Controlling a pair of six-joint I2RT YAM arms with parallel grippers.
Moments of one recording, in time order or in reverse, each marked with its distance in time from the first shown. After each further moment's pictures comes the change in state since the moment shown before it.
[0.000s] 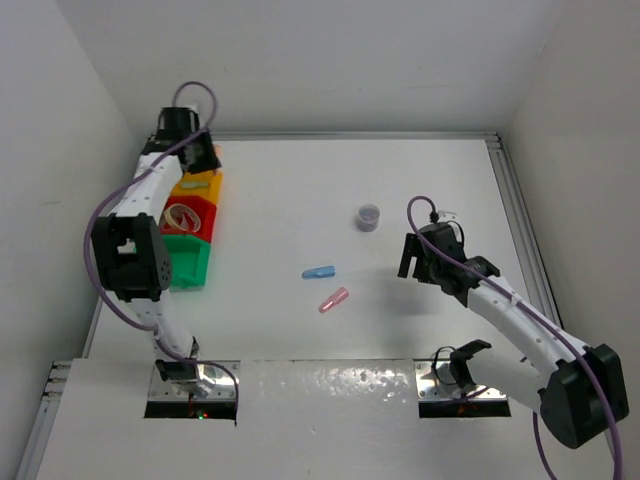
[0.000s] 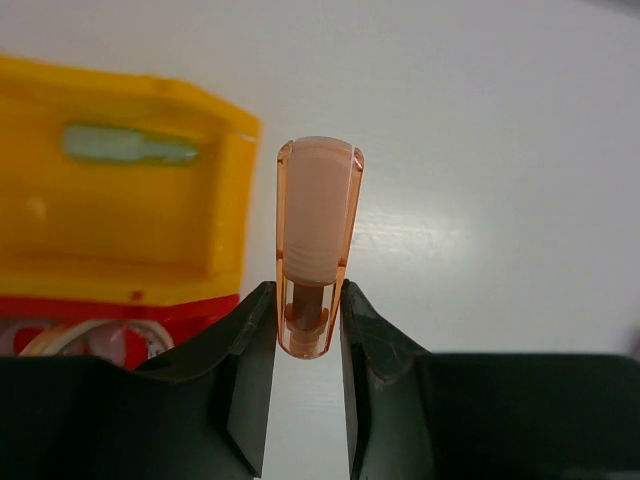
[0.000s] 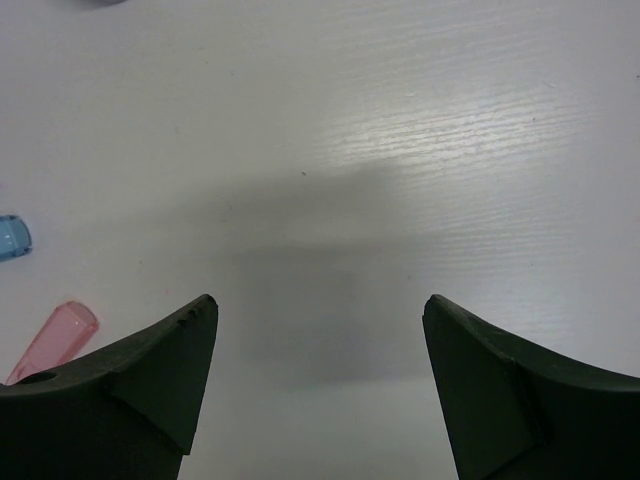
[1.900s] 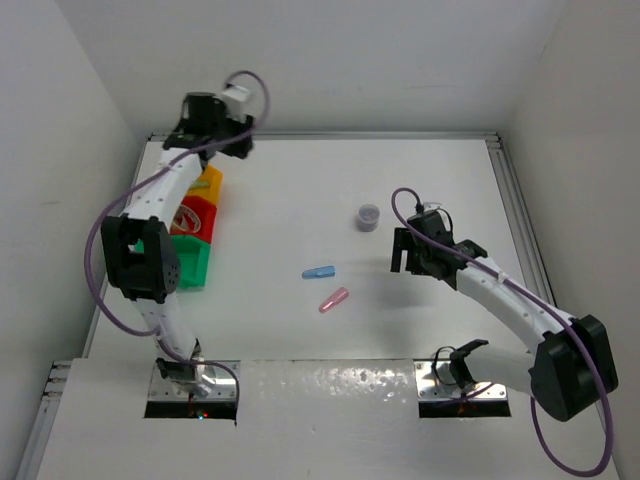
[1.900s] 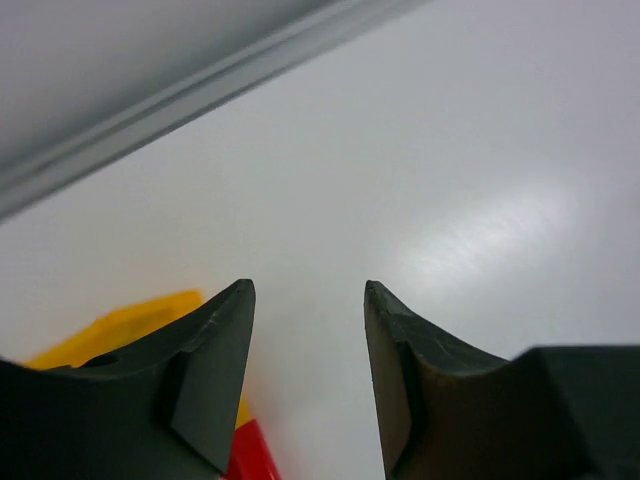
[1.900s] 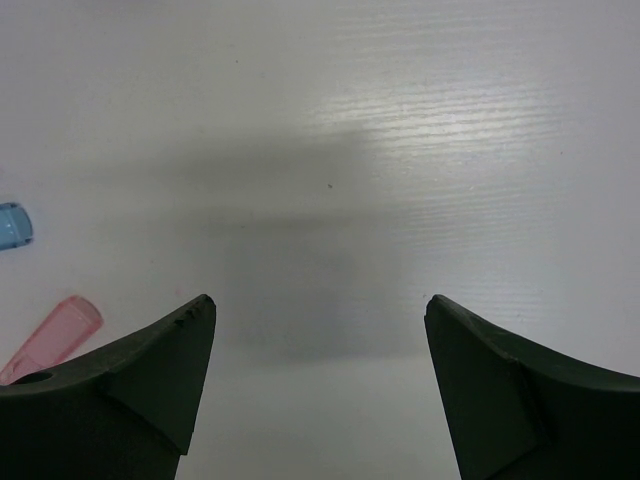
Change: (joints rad) left arm -0.027 -0.020 0.060 0.170 0.136 0.302; right arm 0.022 0.165 0.120 -0.014 -0.023 -0.064
